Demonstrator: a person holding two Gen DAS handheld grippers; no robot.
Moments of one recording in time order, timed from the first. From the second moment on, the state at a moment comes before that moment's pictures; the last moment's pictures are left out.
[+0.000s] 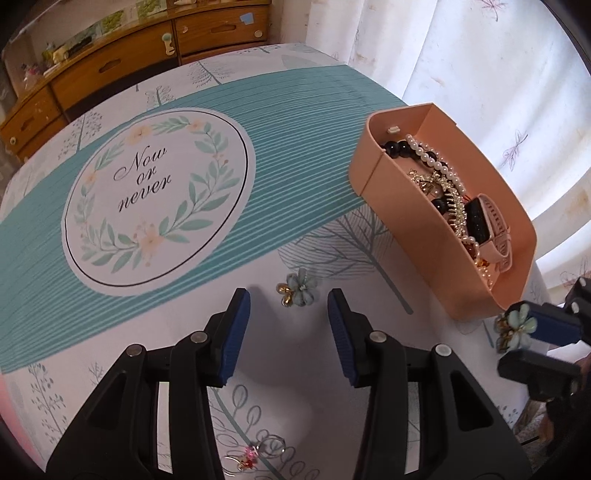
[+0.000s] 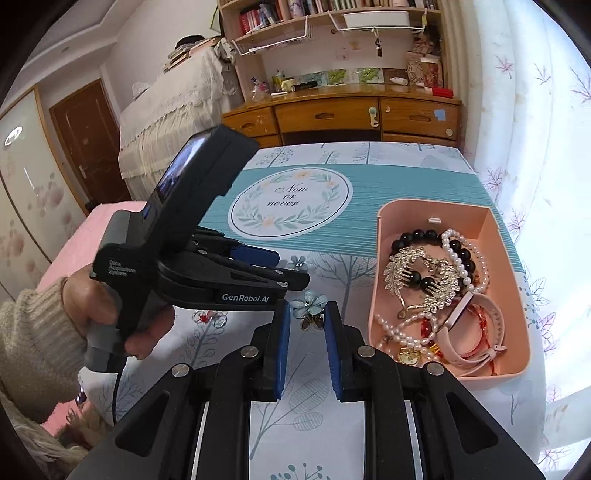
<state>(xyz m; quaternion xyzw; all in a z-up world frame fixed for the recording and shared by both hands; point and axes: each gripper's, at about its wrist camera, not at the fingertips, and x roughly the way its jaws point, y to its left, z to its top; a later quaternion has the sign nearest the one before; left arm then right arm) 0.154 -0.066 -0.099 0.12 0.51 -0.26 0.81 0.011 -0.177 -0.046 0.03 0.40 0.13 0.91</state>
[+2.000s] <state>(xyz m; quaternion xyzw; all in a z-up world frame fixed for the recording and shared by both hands) 0.048 0.003 -0.009 0.03 0.47 -0.19 0.86 -0.005 -0.241 -0.015 0.08 0.35 0.05 0.93</state>
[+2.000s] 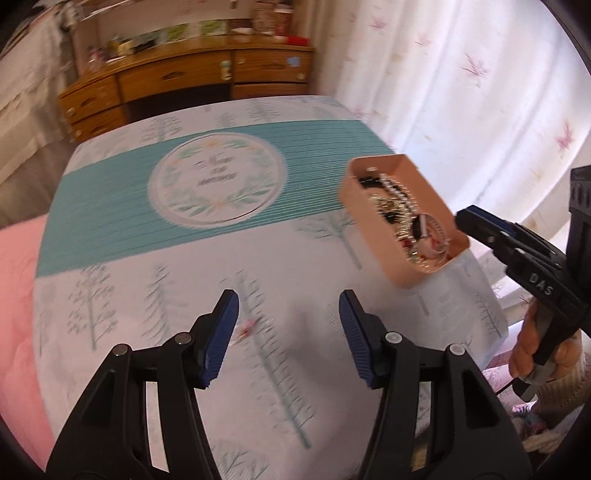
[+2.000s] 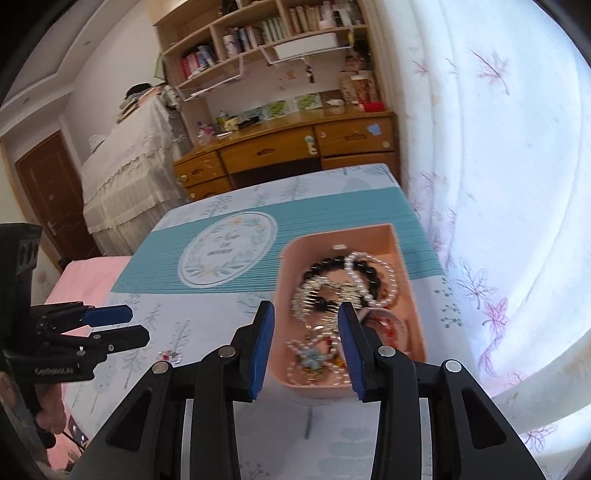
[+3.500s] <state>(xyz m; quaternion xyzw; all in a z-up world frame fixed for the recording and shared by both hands) 0.043 0.096 -0.087 -0.03 0.52 -0.17 0.84 0.062 -0.038 -0.118 -0.17 0.44 0.26 0.84</state>
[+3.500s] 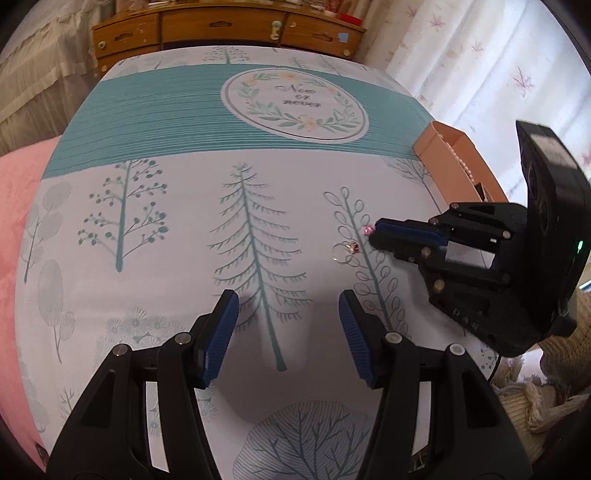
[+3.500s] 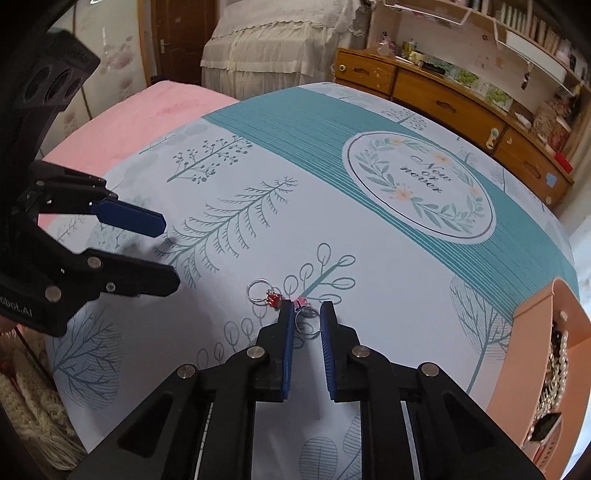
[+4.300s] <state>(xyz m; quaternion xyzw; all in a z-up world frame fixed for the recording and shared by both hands) 0.075 0.012 -0.095 0.17 0.50 -0.26 0.81 0.021 -0.134 -0.057 -0.02 0.40 0.20 0.89</state>
